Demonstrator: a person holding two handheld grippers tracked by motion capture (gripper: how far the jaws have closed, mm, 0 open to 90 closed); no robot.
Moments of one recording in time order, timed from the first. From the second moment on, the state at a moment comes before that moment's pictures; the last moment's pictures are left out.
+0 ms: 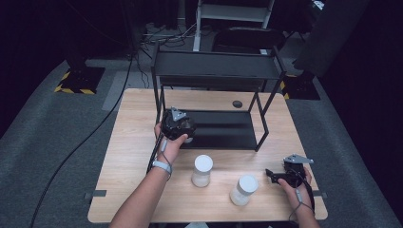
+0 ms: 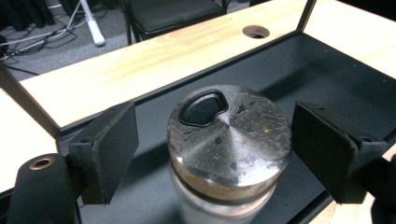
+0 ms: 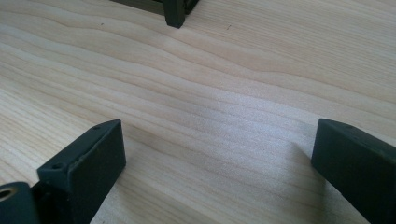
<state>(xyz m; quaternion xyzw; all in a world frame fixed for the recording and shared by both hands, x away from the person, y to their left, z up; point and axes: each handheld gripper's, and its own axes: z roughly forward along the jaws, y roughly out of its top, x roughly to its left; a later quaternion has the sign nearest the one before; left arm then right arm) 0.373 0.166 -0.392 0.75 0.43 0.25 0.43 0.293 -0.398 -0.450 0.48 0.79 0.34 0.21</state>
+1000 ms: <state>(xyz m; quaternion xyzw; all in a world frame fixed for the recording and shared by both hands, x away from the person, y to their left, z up) 0.298 0.197 -0.359 0.76 0.41 0.26 0.44 0.296 -0.399 -0.450 0.47 0.79 0.34 0.21</state>
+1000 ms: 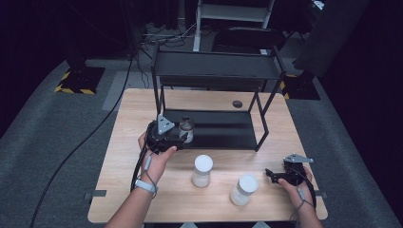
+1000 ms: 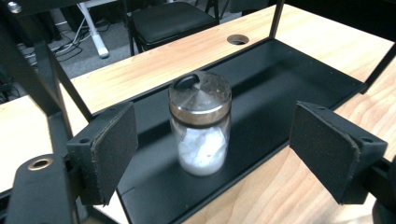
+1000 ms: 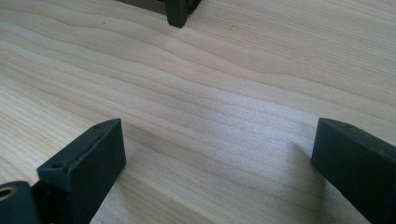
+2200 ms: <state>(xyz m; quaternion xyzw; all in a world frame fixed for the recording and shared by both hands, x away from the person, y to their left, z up) 0.246 0.230 -0.400 0.78 0.44 0.25 0.37 0.295 -0.397 -0.450 0.48 0.79 0.33 0.21</state>
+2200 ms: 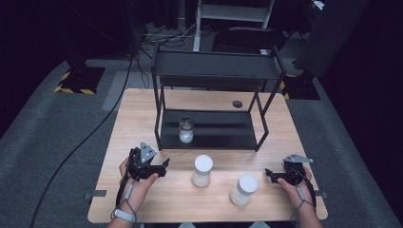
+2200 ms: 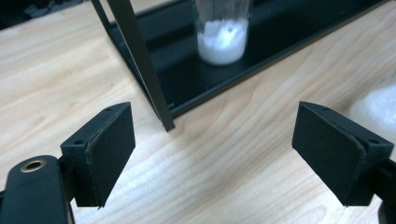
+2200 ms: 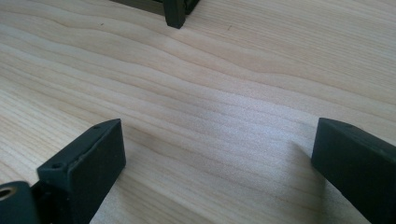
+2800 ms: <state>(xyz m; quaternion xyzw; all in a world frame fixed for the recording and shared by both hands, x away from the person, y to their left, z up) 0.246 0.237 -0.425 0.78 0.47 0.22 0.34 0.294 -0.396 -0.450 0.48 0.79 0.33 0.21</state>
